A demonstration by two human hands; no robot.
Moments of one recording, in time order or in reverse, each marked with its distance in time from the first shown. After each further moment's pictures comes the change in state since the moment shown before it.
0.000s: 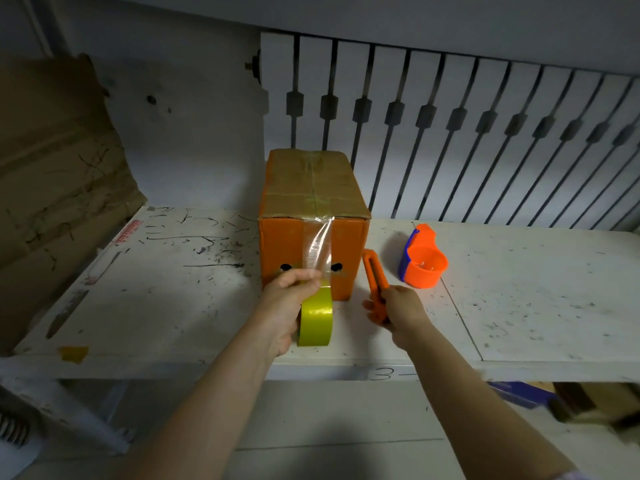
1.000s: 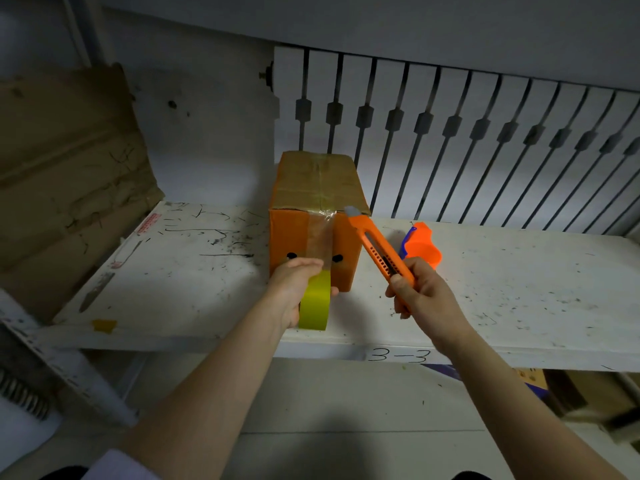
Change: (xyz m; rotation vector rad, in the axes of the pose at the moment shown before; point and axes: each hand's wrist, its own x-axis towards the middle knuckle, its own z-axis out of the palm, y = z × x) left_hand -0.013 0.007 0.002 -0.033 0.041 -0.033; right_hand -0.091 -0.015 -0.042 -0.418 -0.170 -0.632
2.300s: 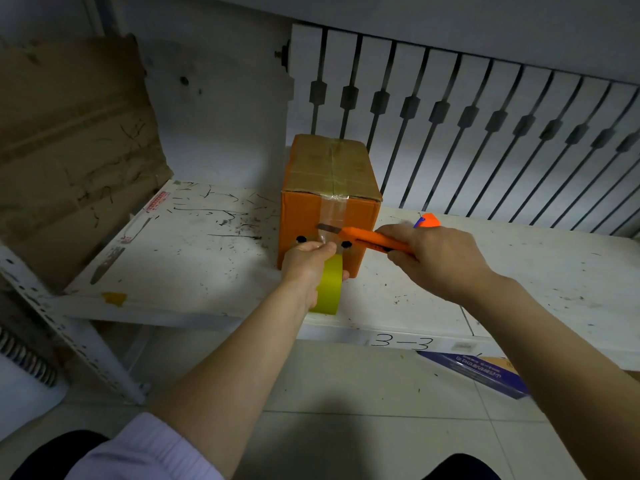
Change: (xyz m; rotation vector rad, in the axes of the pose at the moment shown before) left_hand -0.002 -0.004 0.013 -0.043 0.125 0.028; right_hand 0.020 -0.051 -0.013 -1.160 -0.101 -0.416
